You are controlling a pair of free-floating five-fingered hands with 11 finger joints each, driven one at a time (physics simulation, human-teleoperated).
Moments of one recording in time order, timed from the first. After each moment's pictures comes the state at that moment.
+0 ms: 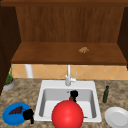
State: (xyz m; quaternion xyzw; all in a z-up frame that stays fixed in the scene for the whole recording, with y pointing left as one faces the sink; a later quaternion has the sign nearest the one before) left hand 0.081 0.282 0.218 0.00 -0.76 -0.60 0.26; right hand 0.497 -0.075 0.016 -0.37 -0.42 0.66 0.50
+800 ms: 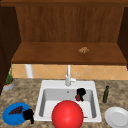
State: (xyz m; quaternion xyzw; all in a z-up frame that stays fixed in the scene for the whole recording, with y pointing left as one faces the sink) left hand 0.081 0.282 0.218 0.00 -0.76 -0.60 0.26; right hand 0.419 -0.139 0.126 -0.36 -0.43 0.65 0.51
